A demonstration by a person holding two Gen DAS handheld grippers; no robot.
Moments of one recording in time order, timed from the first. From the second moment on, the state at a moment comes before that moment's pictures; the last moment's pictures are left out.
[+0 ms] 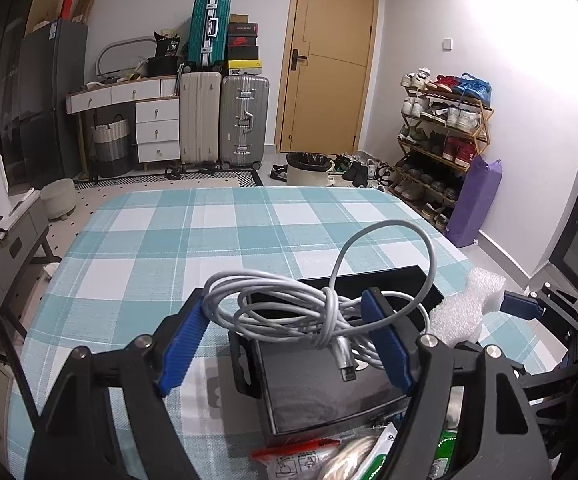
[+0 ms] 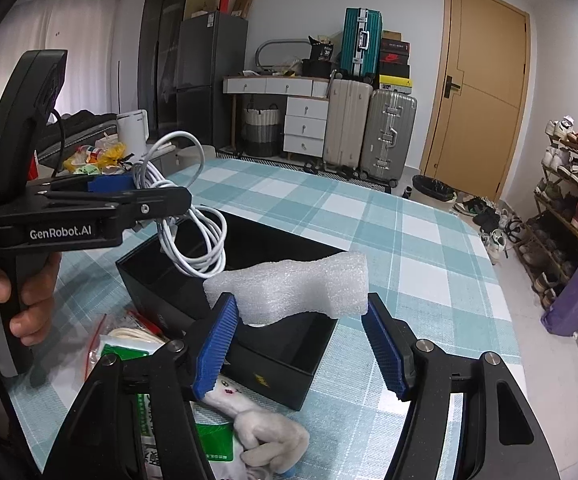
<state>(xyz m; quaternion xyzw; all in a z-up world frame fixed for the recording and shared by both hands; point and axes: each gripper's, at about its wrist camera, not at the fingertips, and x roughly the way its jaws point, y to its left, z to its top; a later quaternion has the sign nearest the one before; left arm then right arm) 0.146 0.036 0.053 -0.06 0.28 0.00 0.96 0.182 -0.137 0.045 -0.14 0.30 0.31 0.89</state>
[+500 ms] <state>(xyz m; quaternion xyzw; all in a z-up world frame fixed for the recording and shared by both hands) 0.163 0.028 0.045 -0.07 0.30 -0.02 0.95 0.188 -0.123 0.033 -0.17 0.30 0.34 0.87</state>
